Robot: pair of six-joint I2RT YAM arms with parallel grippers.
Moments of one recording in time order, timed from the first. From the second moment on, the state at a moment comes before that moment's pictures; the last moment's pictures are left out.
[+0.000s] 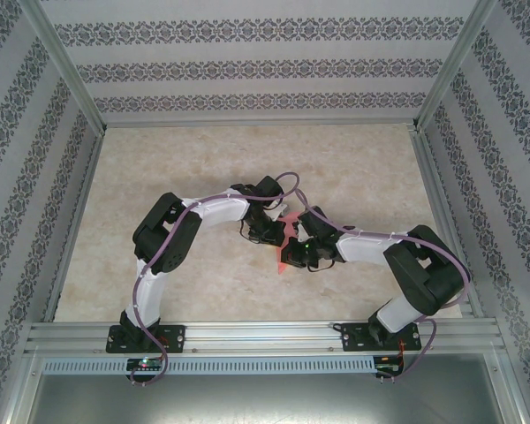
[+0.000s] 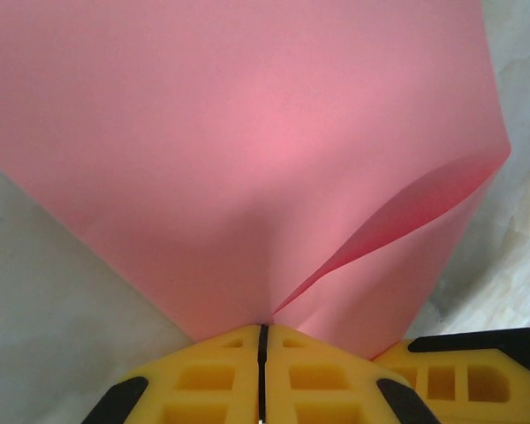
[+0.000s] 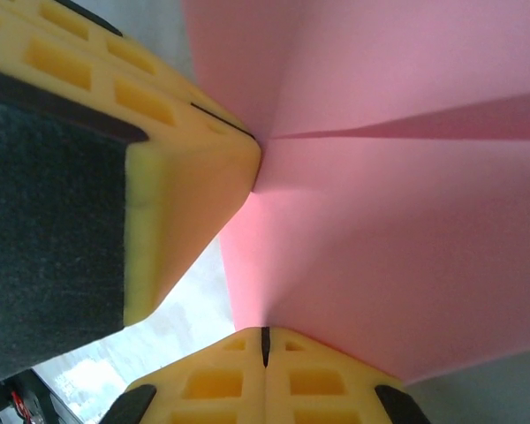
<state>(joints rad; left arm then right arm) -0.68 2.11 1.44 -0.66 0.46 -0.36 0.60 1.57 0.63 -0.14 -0.48 0.81</state>
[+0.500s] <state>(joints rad) -0.68 2.12 1.46 -0.68 0.46 -0.34 0.65 1.53 0.63 -0.24 -0.46 0.78</state>
